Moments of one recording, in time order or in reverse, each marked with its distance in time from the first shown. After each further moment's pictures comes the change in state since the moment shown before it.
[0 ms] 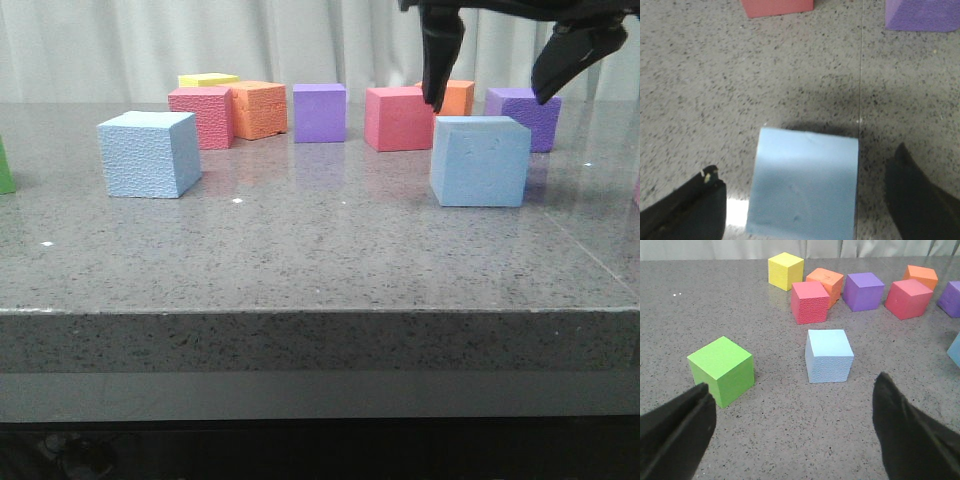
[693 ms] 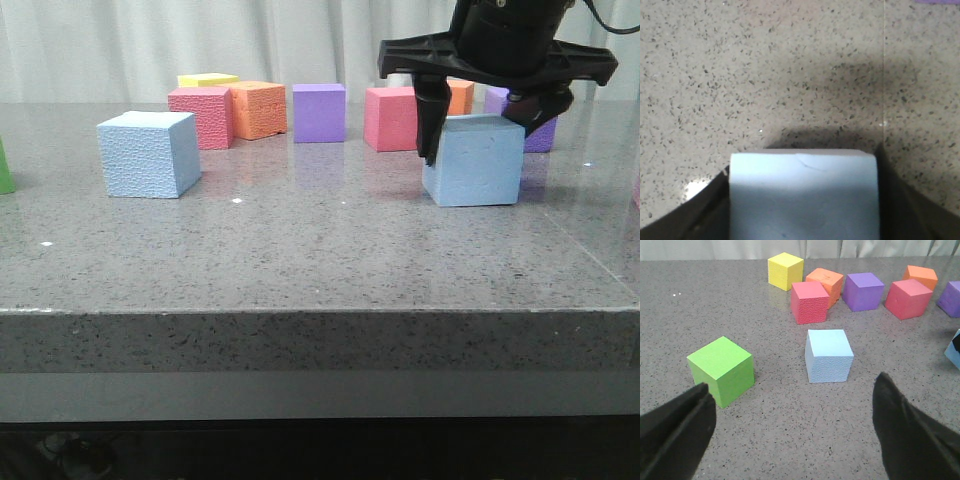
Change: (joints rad) left arm 0.000 0.000 0.000 0.000 0.000 0.000; right arm -0.009 0.106 -0.010 0.047 -0.039 0.002
